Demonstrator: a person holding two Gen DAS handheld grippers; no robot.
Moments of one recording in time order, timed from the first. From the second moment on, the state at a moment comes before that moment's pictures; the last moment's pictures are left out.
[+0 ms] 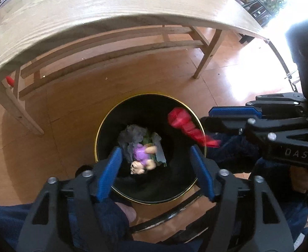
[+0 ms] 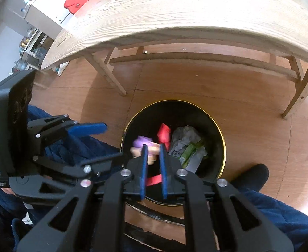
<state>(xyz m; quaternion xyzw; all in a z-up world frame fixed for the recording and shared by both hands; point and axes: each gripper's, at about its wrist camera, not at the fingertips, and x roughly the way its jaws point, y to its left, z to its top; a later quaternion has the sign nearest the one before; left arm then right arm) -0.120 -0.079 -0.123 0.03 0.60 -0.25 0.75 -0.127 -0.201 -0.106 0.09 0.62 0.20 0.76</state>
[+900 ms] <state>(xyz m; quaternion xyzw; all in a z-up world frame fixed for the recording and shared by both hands) 0.005 -0.039 -0.008 0.02 0.46 -0.15 0.88 0.010 -0.224 0.016 0.05 0.45 0.12 0.88</state>
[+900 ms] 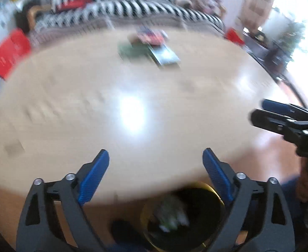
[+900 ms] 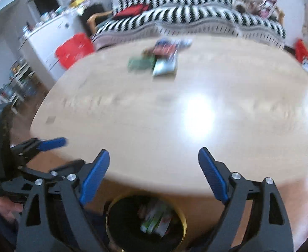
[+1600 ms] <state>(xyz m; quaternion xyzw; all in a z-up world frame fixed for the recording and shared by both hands) 0.262 -0.066 -0.058 0.11 0.43 -0.20 0.87 0.207 -0.202 -0.063 0.02 0.47 0.10 0.87</state>
